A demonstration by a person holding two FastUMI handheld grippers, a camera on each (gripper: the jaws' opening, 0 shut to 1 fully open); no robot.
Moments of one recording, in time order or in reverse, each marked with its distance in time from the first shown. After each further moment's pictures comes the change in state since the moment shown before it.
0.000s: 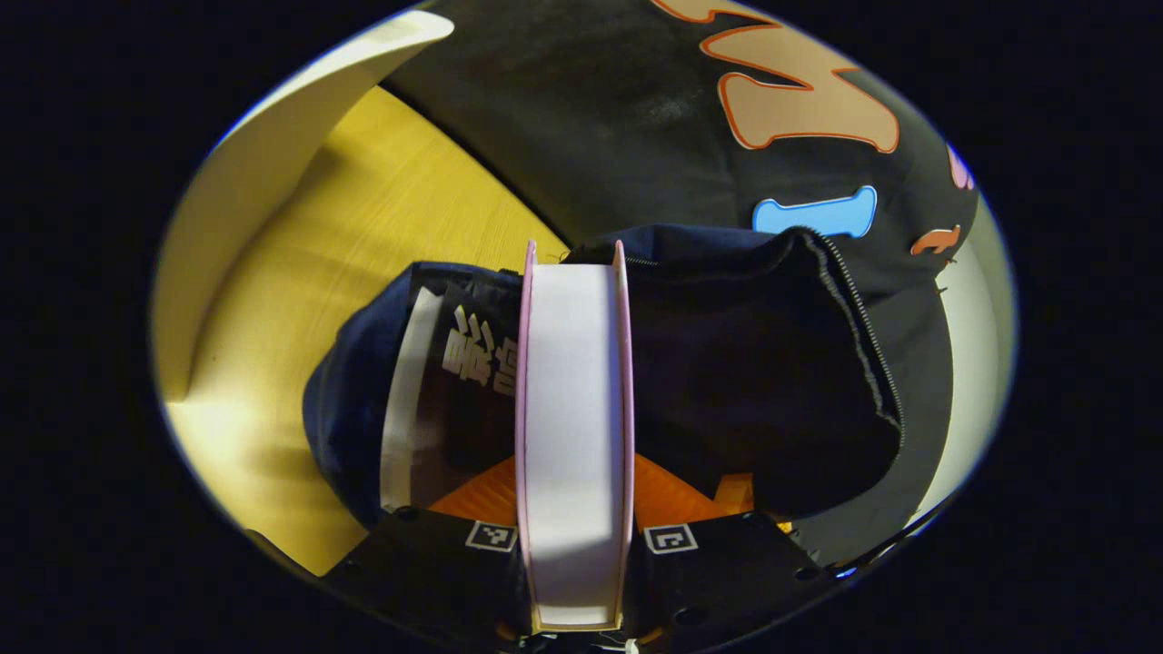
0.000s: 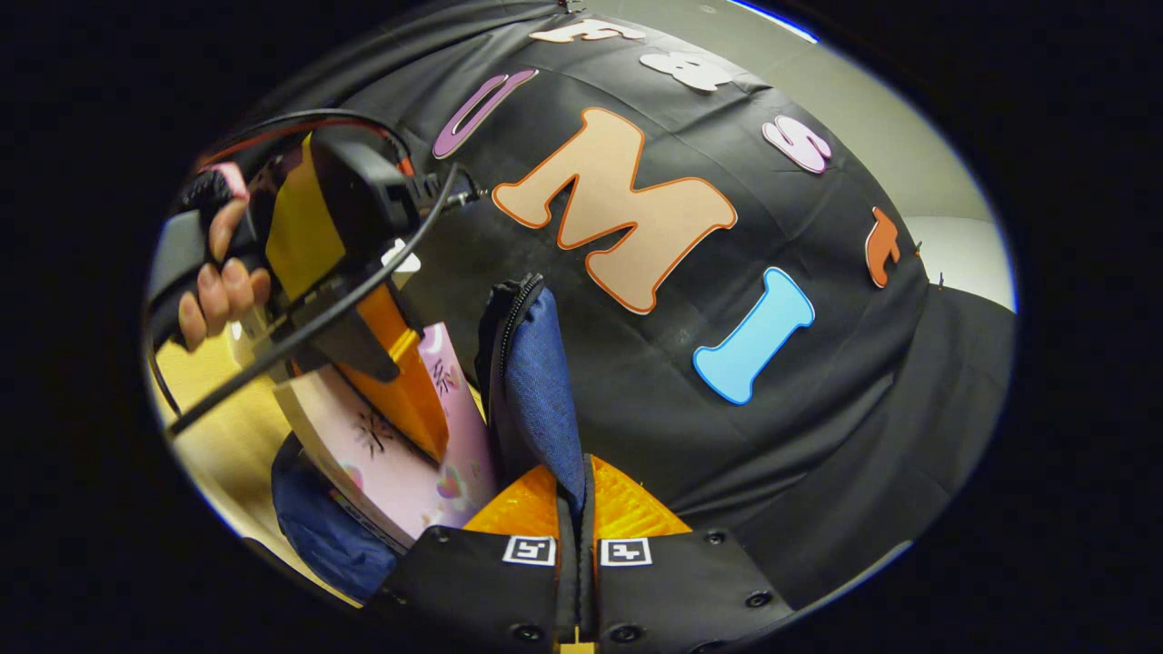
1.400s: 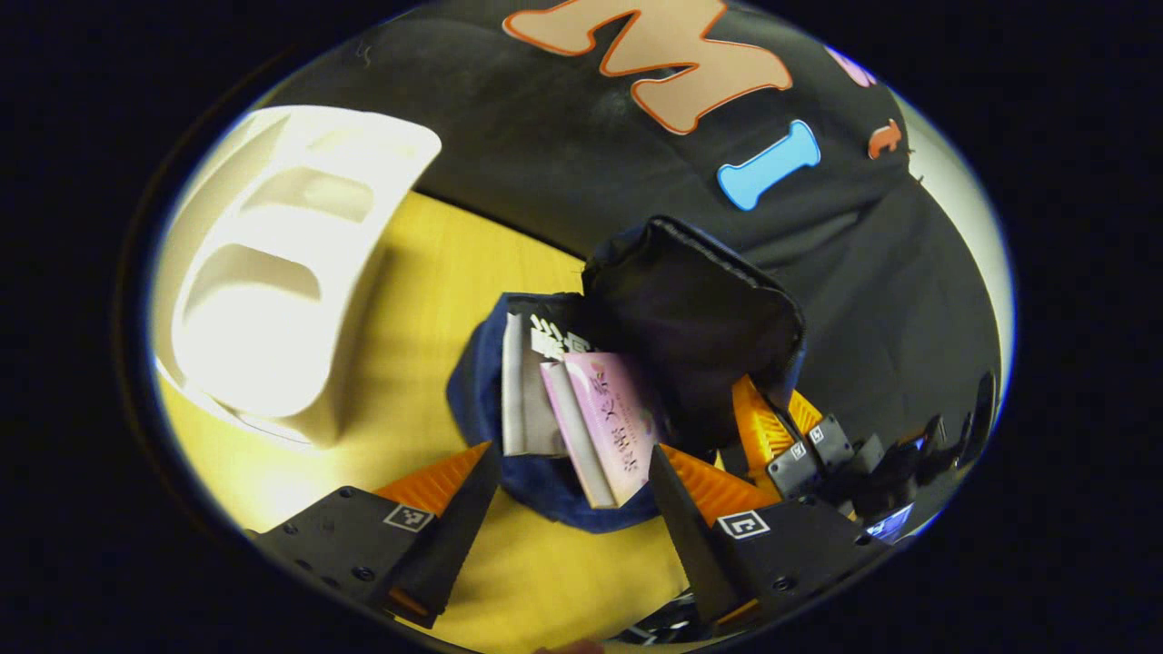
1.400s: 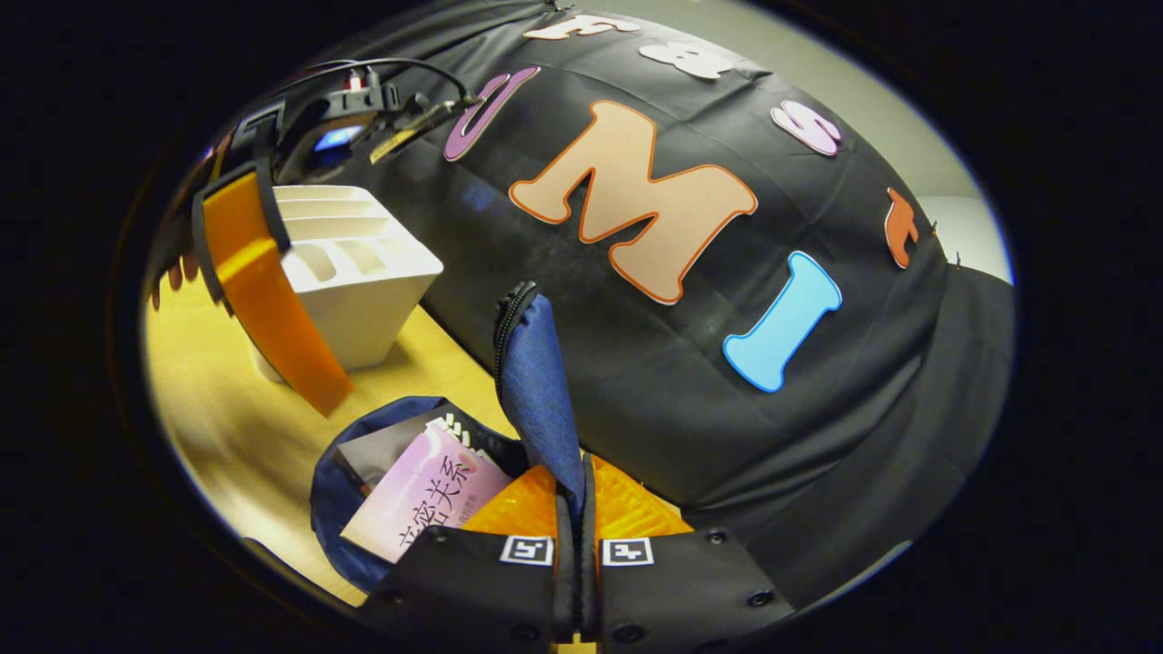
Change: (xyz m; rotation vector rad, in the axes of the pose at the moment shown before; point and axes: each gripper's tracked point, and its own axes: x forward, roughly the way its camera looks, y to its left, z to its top) left arm -0.130 0.040 -0.016 0.423 -0.058 0.210; right arm -0.003 0.024 -0.009 0.062 0.040 0.110
